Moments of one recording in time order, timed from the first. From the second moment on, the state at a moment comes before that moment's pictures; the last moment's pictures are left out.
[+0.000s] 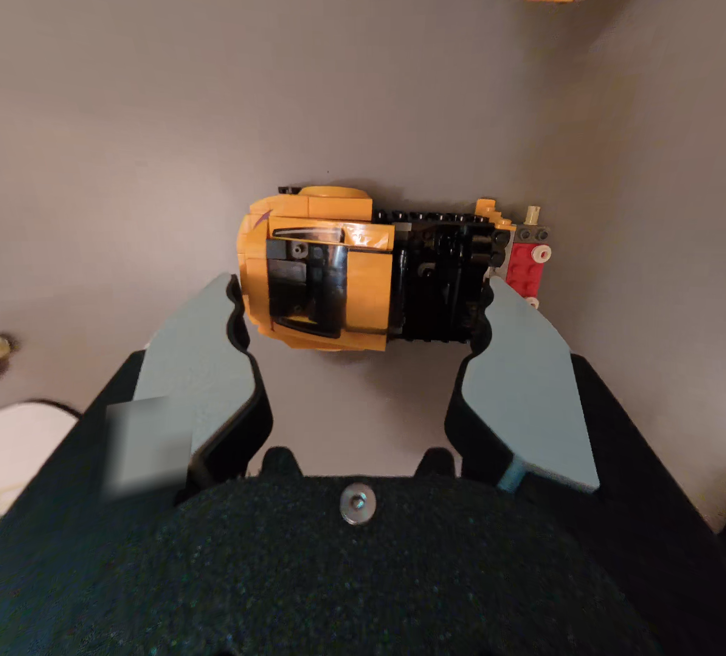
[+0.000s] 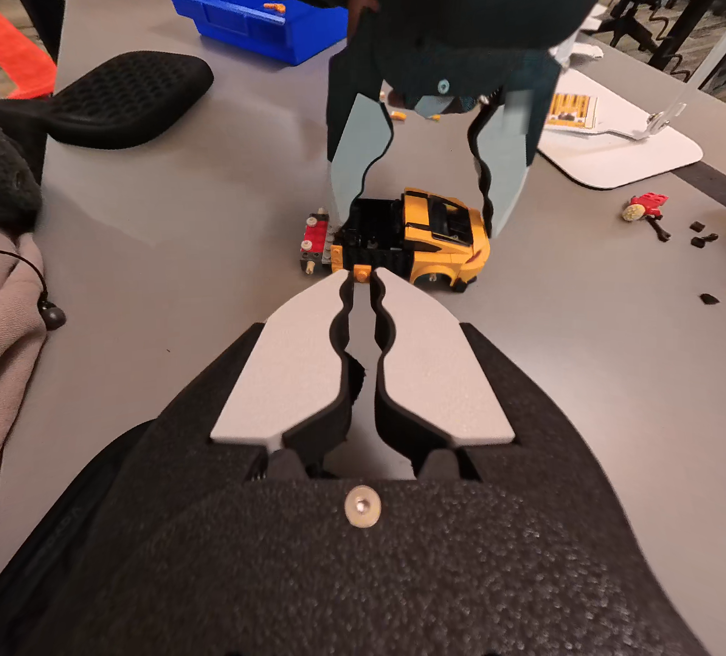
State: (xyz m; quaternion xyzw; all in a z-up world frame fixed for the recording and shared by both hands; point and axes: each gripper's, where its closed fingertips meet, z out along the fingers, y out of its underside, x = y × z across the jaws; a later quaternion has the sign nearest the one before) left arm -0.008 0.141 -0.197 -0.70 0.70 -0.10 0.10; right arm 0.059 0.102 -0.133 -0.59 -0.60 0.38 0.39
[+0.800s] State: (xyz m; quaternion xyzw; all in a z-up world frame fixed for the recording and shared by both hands) left arm -0.067 0.152 -0.175 -0.46 0.87 0.14 0.08; right arm 0.058 0.102 -0.135 -0.59 -0.61 0.37 0.38
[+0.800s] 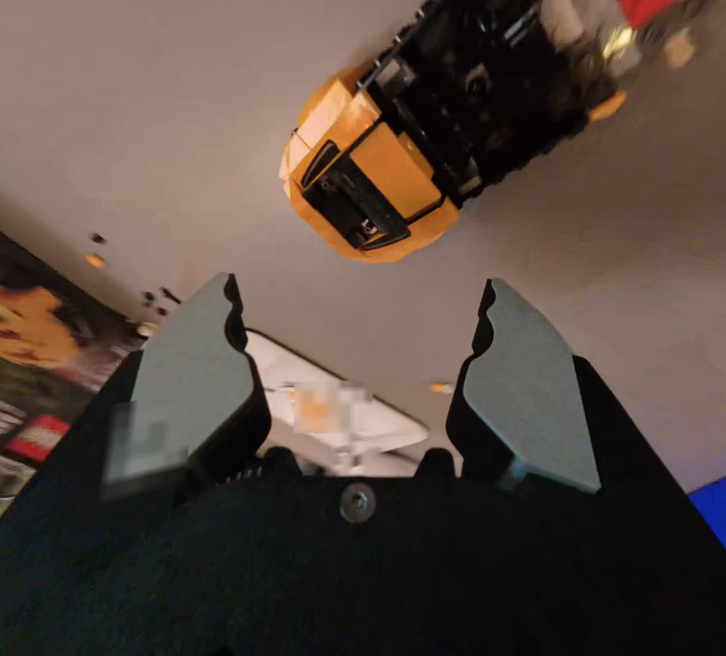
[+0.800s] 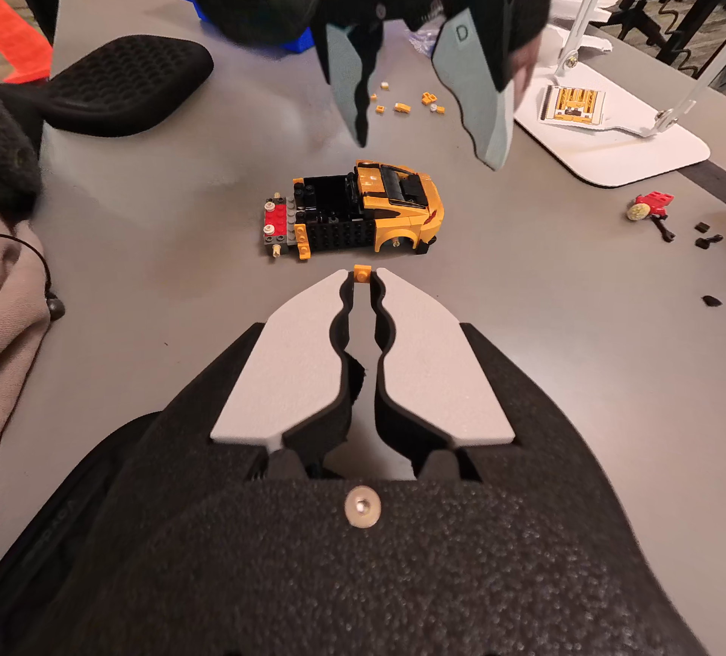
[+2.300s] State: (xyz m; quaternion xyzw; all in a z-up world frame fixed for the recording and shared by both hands) left arm -0.025 0.080 -0.167 -0.53 0.64 0.21 0.51; right arm 0.042 0.082 -0.134 -0.55 -0.75 0.32 0.19
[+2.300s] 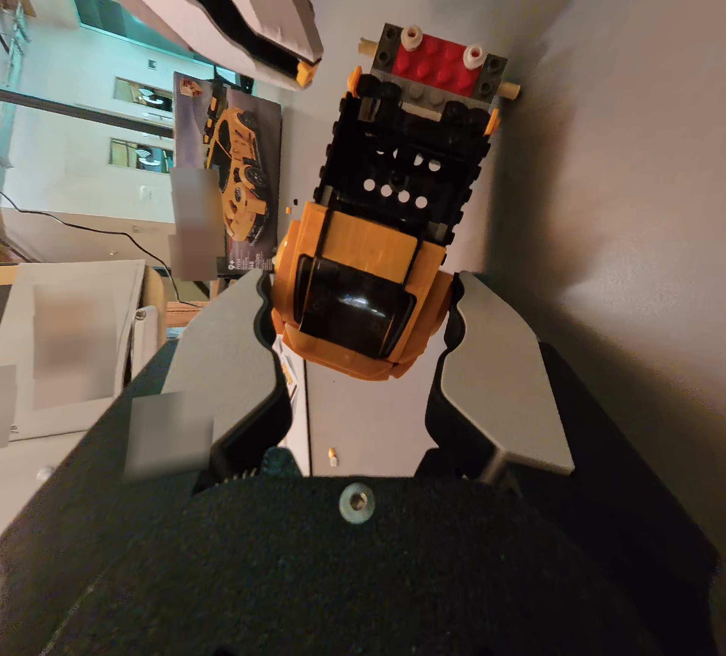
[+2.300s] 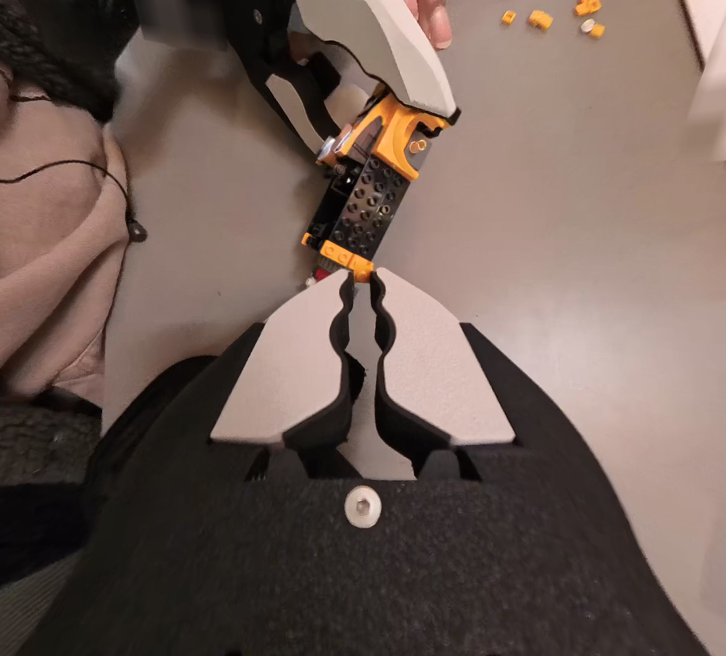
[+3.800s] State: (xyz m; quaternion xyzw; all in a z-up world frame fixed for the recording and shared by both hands) left arm -0.024 0.084 -0.157 -0.46 0.65 0.21 0.57; right arm 0.037 0.054 -0.145 -0.25 -0.94 0.18 0.15
